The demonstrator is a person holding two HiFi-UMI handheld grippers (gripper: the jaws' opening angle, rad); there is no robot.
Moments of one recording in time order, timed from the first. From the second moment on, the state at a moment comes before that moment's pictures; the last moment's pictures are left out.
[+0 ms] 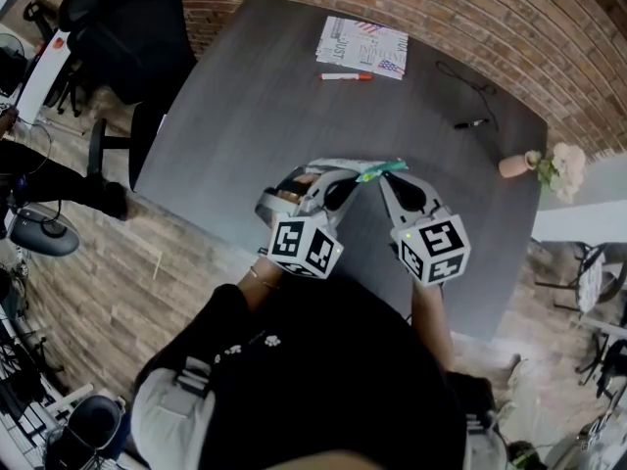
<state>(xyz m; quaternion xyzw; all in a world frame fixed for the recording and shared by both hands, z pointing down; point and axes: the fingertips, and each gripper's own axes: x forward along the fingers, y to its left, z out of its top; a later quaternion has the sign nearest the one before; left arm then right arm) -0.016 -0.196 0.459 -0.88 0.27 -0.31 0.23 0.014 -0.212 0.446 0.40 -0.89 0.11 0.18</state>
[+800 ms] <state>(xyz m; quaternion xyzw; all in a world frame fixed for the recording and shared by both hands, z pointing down) 0.030 -0.158 0.468 -0.89 0.26 -0.31 0.23 0.072 -0.184 0.460 0.42 -0.89 0.10 0.18</state>
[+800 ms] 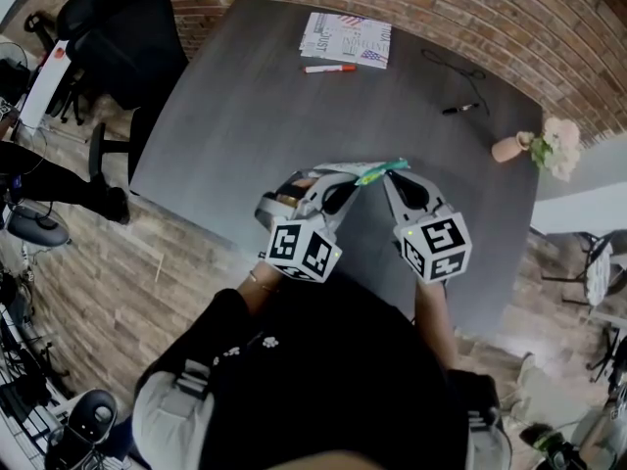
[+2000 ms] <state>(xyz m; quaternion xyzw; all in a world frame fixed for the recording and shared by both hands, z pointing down) 0.055 -0.131 0.455 -0.89 0.27 -0.29 0.22 0.122 -0.168 0.461 0.45 -0.87 0.06 0.18</state>
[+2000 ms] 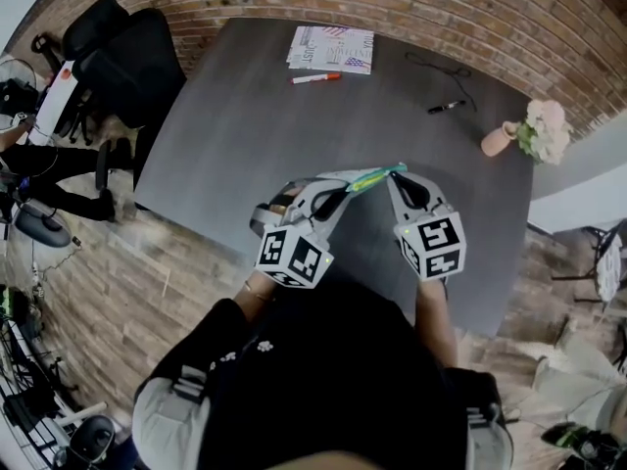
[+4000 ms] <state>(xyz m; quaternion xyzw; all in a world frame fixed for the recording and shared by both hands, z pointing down) 0.054 -0.131 0.446 -0.91 0.25 -0.25 0.20 0.163 -0.177 0.464 0.51 -0.83 0.06 0.21</state>
